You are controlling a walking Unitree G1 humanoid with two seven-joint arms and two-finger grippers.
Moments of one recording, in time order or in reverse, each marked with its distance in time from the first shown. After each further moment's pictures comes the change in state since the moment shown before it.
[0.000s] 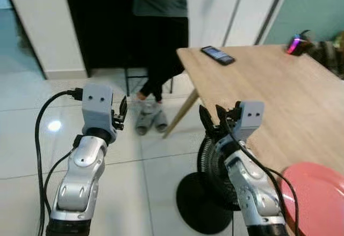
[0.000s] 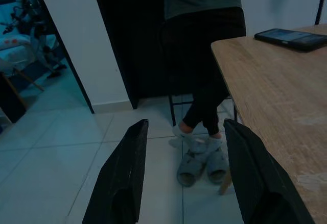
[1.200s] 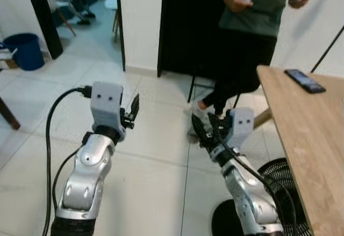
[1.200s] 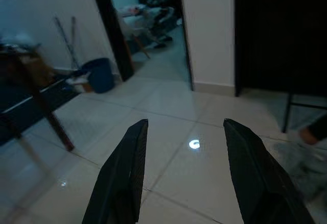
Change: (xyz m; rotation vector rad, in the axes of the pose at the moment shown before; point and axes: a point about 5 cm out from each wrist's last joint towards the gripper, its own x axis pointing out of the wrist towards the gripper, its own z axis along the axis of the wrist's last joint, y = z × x) left arm 0.005 -0.003 0.008 -0.017 -0.052 -0.045; right arm -0.005 0.028 -0.013 0.005 0.039 0.129
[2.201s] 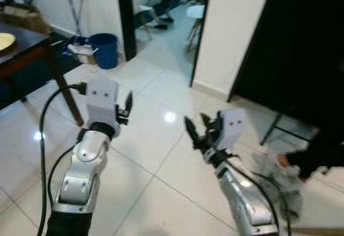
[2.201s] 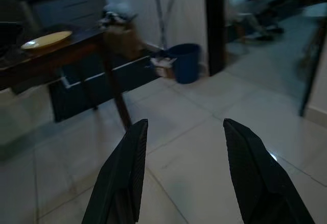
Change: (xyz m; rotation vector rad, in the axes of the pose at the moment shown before) left arm 0.004 -0.001 0.001 0.012 -0.011 -0.011; right arm -0.004 0.001 -0.005 -0.060 0.024 0.017
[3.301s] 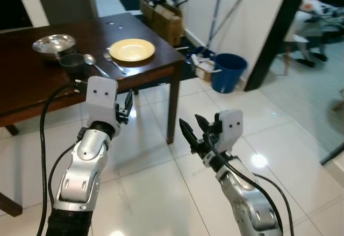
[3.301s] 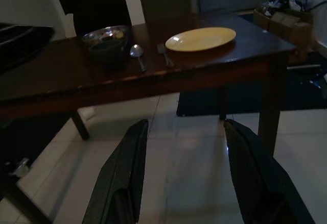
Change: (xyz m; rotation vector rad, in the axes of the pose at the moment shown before) left arm 0.003 -0.003 -0.001 -0.001 0.003 -0.014; right arm -0.005 0.000 0.005 0.003 0.000 0.059
